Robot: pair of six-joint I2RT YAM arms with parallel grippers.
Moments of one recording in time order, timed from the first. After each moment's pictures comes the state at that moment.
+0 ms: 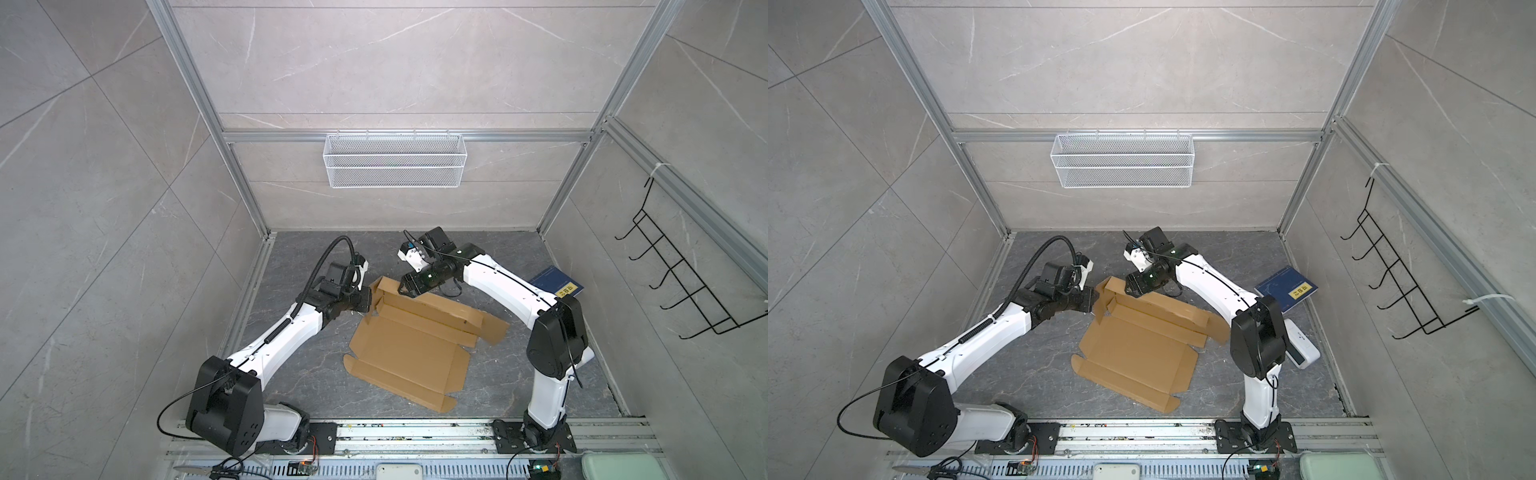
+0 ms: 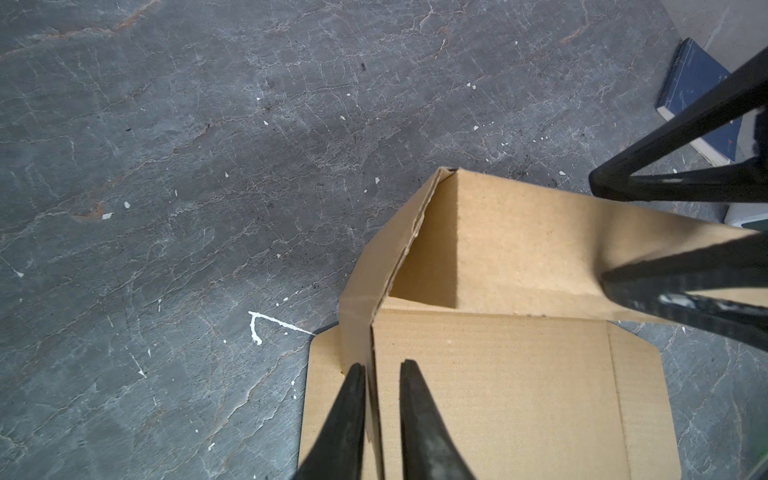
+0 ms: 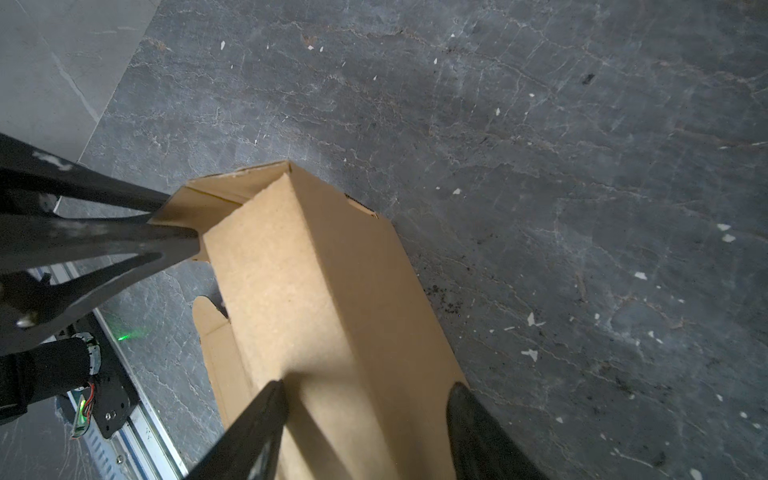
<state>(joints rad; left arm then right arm) -0.46 1.36 0.99 -0.44 0.15 -0.20 0.59 1.91 1.70 -0.83 -0.34 0.03</state>
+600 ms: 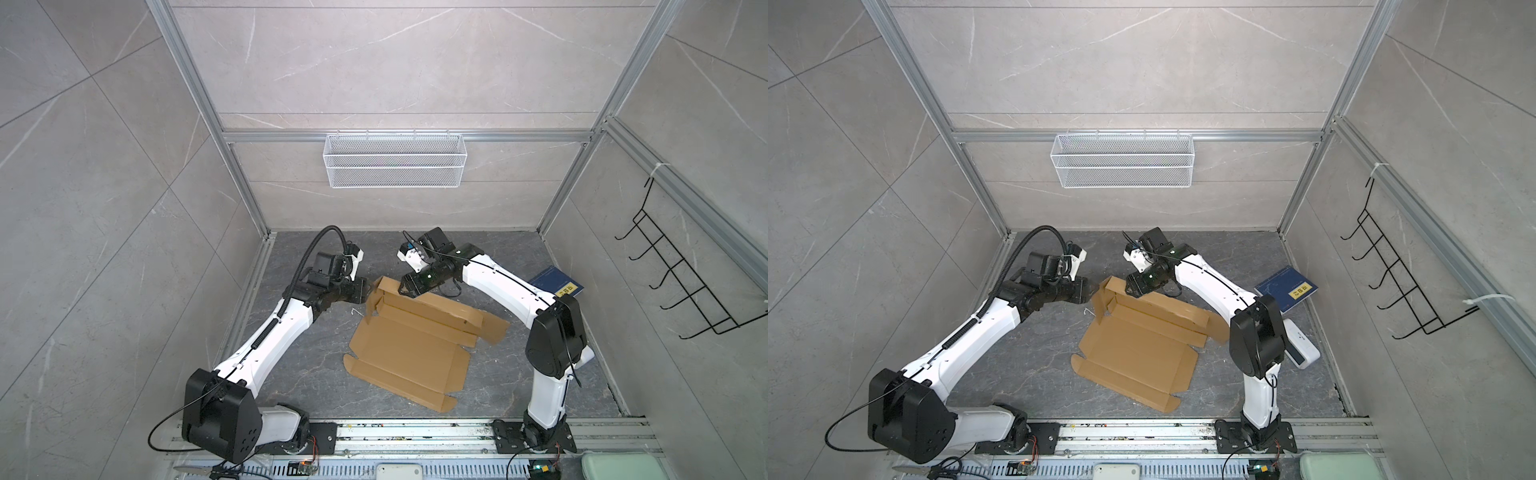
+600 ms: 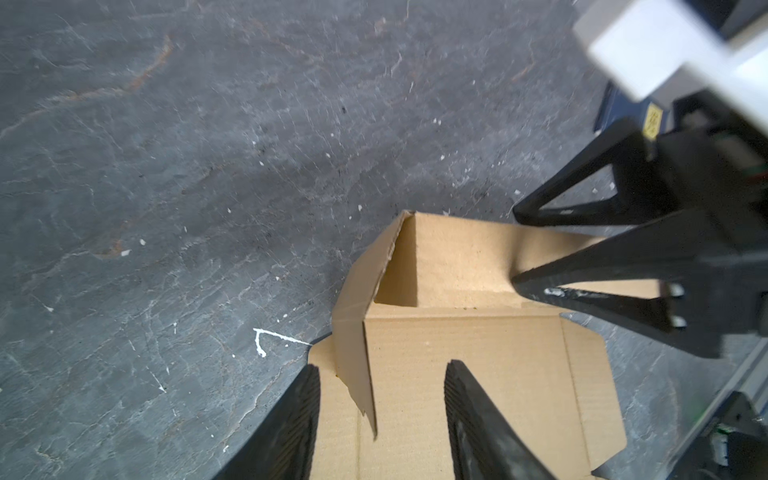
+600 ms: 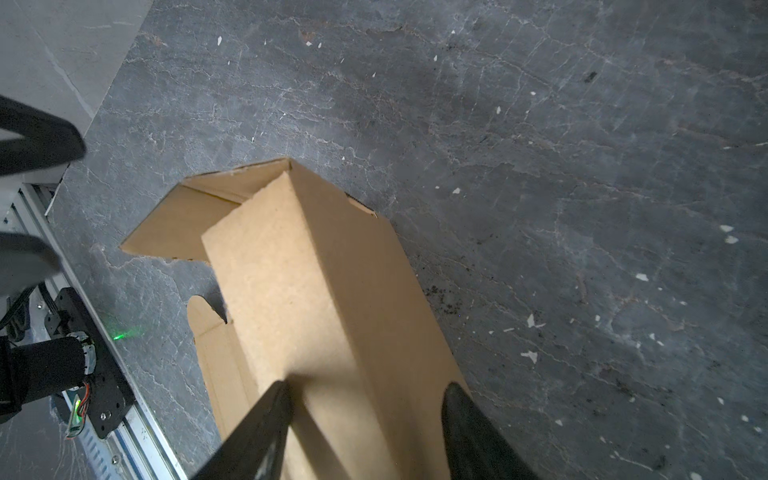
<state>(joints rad) -0.35 1.32 1.09 -0.52 0.28 -0.15 0.59 1.92 1.70 -0.83 -0.33 0.02</state>
